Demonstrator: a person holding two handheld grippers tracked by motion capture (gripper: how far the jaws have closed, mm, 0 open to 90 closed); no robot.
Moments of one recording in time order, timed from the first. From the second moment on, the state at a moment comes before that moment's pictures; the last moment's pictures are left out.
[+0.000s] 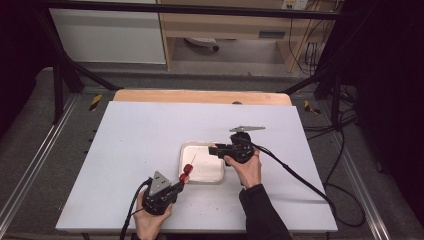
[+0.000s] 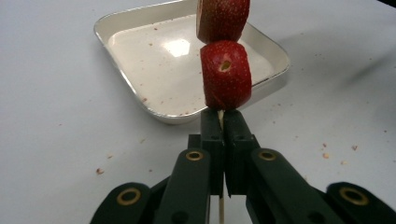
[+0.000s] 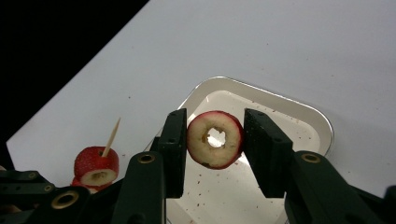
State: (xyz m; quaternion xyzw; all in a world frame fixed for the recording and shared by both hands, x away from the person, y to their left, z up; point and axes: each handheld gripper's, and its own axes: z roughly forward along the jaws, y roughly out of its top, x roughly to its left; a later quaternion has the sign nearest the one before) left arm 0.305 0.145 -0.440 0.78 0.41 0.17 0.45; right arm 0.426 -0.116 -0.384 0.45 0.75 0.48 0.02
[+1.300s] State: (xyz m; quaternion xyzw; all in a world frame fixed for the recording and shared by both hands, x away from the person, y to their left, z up) left arm 0.303 0.094 -0.435 0.75 0.43 0.12 0.49; right arm 0.392 -0.133 -0.403 0.45 0.59 0.67 0.05
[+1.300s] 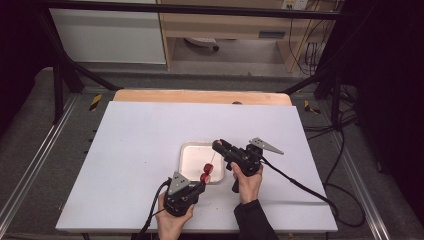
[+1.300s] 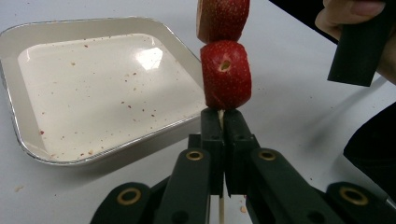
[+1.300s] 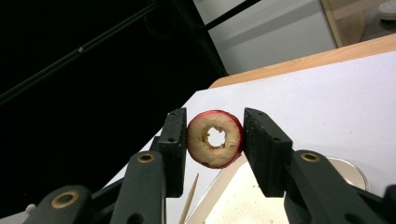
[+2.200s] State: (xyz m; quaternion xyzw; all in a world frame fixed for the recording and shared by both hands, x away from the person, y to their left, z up) left arm 0.306 0.093 -0.435 0.73 0.45 0.10 0.51; right arm 0.387 -0.130 -0.408 0.42 0.62 0.66 0.04
